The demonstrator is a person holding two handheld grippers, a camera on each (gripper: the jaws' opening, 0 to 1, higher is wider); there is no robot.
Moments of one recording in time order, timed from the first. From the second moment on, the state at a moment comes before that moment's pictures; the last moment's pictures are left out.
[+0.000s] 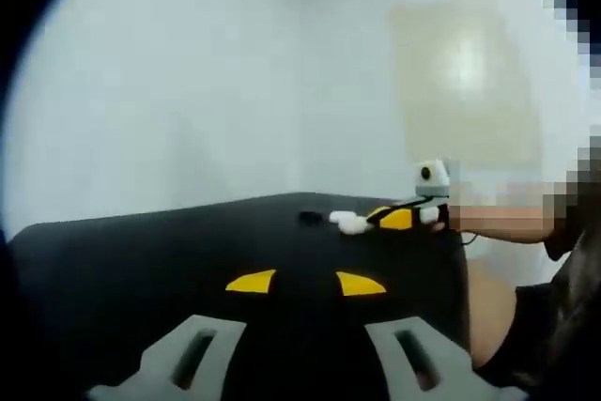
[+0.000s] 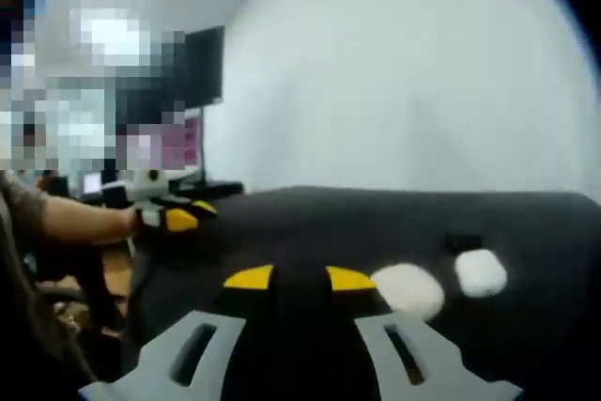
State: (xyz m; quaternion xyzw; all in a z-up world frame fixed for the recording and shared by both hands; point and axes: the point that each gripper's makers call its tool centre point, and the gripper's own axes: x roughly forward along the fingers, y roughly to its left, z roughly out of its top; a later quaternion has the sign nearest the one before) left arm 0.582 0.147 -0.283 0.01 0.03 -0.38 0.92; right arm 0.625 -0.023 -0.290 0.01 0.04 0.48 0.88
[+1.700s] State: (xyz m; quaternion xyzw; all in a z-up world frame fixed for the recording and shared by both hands) left arm 0.590 0.165 -0.288 0.08 0.02 -0.37 0.93; right arm 0.621 -0.015 -0.283 0.01 0.03 0.50 0.87
